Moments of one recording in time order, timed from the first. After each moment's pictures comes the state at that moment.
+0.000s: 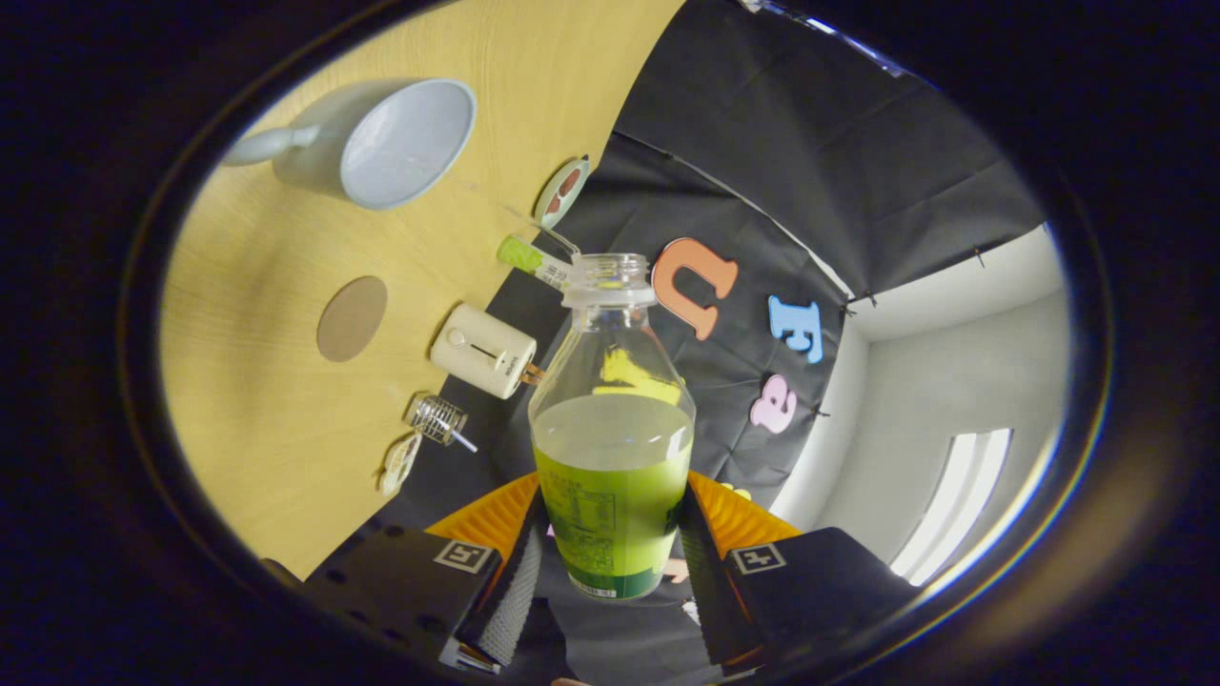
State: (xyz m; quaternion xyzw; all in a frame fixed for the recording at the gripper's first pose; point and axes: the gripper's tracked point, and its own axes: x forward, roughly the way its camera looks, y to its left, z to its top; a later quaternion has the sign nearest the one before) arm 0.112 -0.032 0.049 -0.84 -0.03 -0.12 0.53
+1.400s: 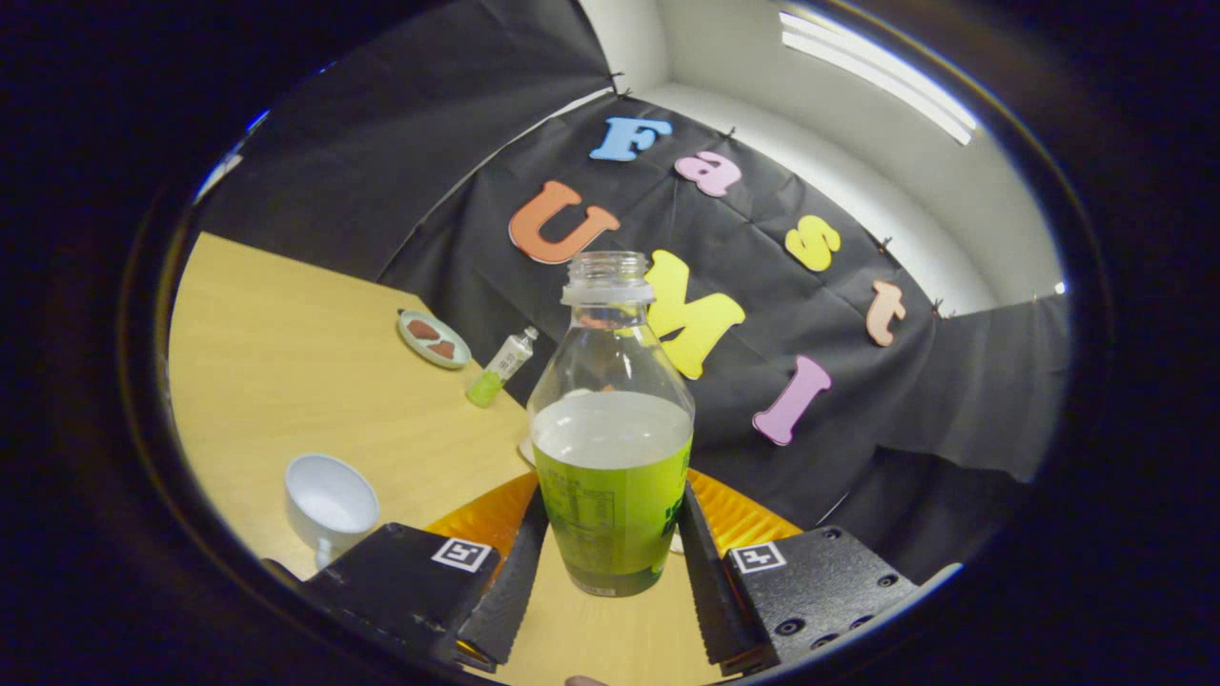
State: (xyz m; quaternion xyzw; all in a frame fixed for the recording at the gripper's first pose) arm 0.097 -0.047 0.031 -0.28 0.07 -0.03 0.96
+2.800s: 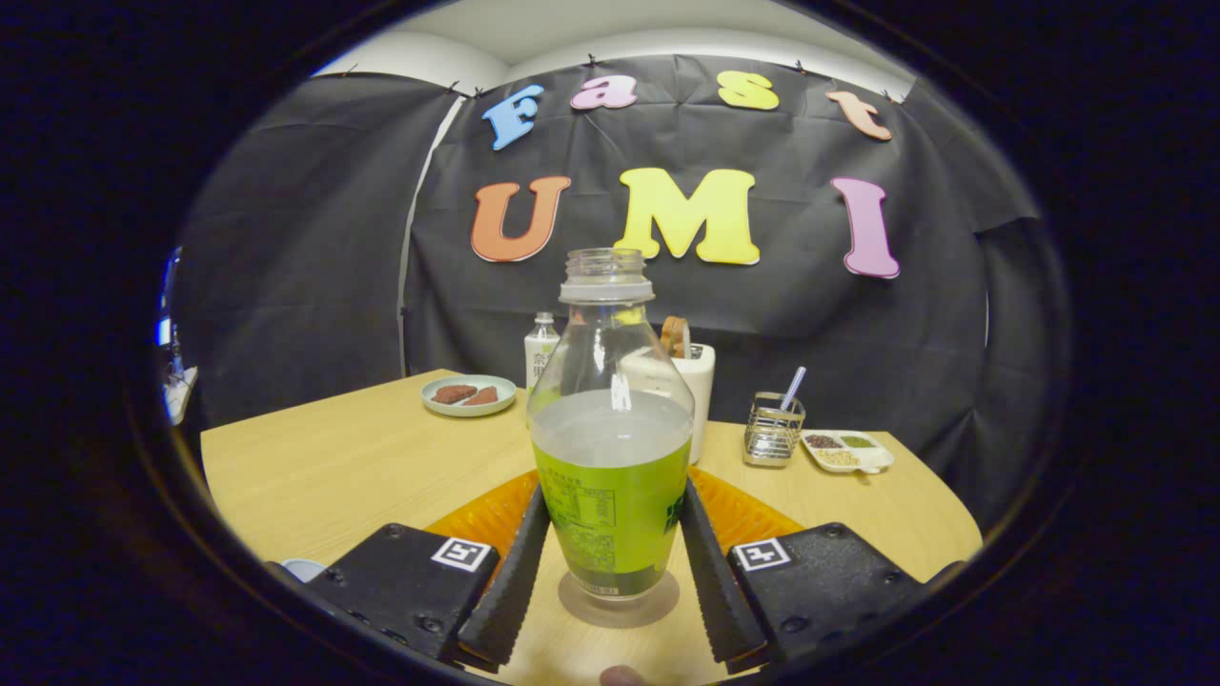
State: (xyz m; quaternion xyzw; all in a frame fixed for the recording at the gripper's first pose) arm 0.251 -0.048 -0.094 -0.03 0.16 0.08 0.98
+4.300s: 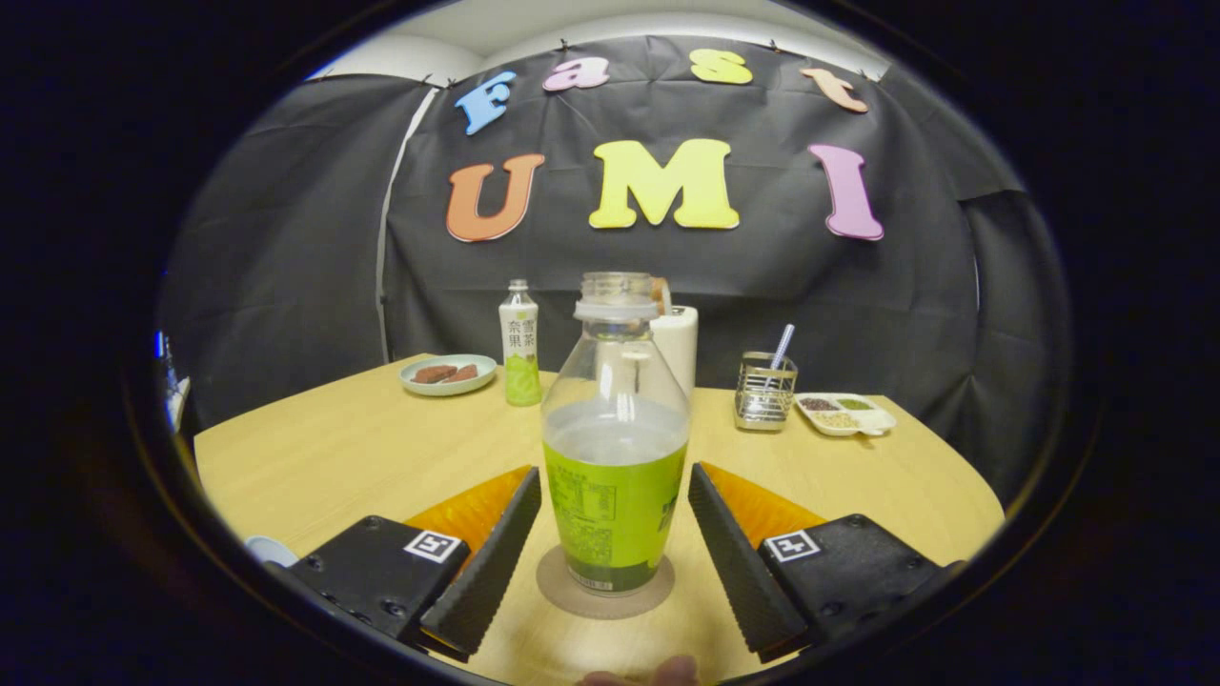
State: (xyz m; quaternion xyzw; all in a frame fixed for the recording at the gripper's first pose) arm 0.247 -0.070 -0.123 -0.01 0.18 0.06 0.98
